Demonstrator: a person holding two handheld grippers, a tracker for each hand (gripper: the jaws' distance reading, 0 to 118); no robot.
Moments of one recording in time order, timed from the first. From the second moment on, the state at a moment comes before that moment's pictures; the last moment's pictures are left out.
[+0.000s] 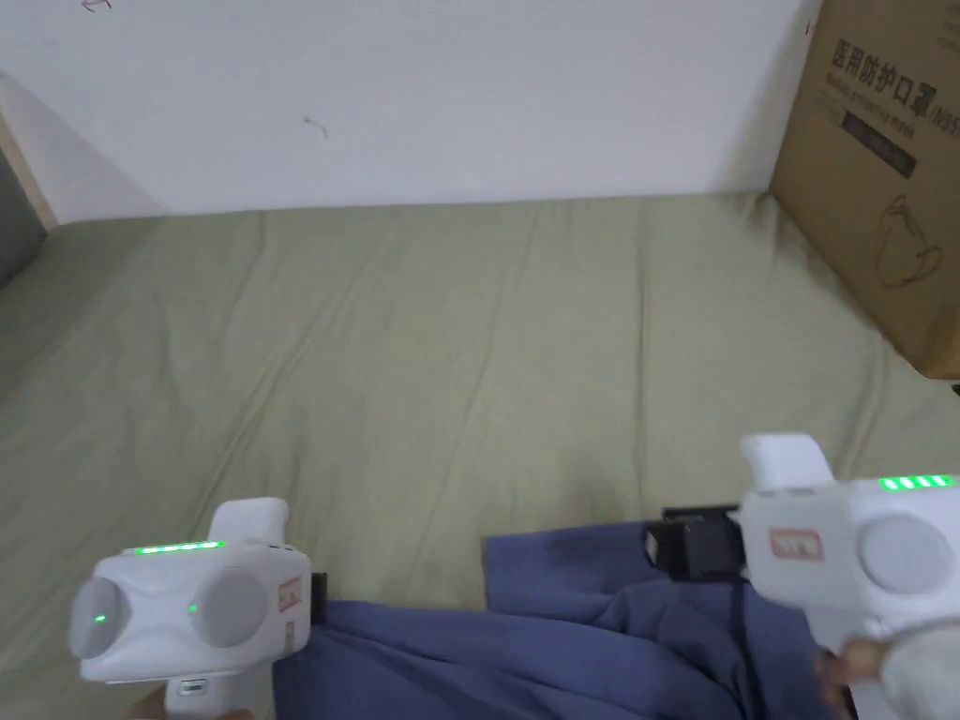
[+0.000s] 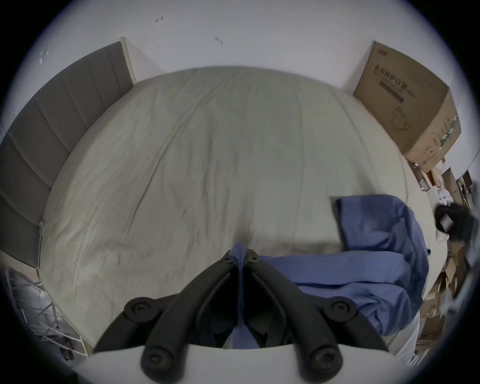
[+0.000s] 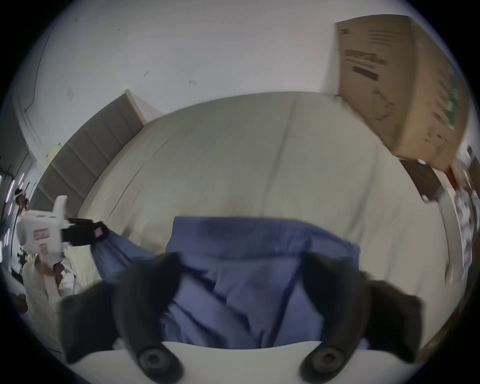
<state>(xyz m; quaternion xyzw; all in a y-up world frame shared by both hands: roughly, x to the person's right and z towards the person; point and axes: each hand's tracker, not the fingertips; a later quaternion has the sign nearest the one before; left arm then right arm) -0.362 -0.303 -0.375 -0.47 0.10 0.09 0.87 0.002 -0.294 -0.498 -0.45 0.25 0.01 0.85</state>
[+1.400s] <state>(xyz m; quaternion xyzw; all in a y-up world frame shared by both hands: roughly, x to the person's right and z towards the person) -0.385 -0.108 -0.336 -0.30 0.16 0.01 0.94 0.133 -0.089 -0.527 -0.38 0.06 0.00 0.92</state>
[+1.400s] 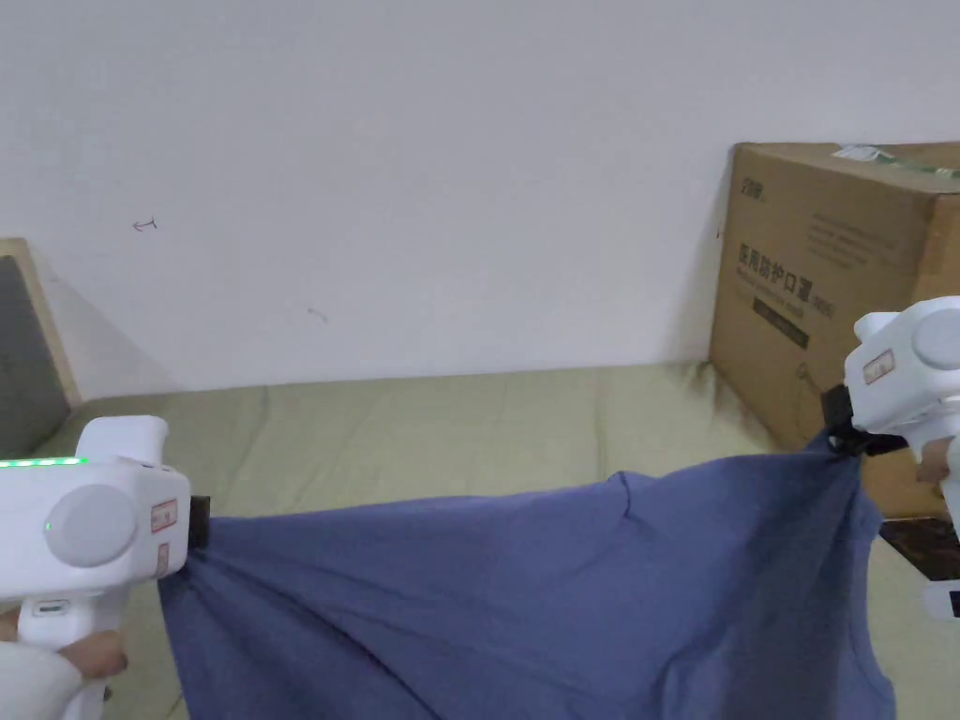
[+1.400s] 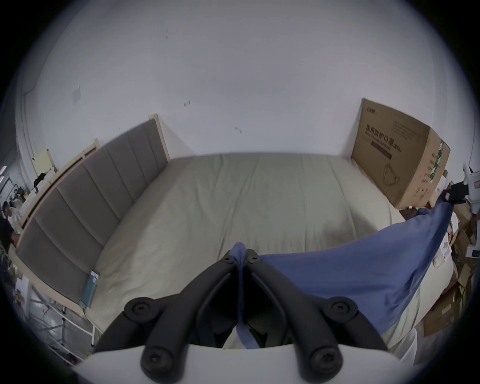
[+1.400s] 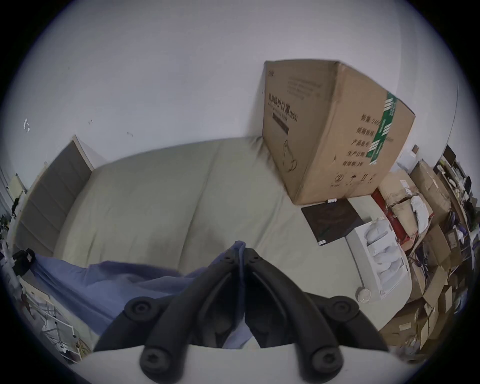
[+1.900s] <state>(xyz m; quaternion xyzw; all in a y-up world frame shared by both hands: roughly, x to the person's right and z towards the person) -0.398 -0.011 -0.379 -0.24 0.19 -0.01 0.95 0.125 -0.004 -0.555 -0.33 0.07 -0.10 0.94</state>
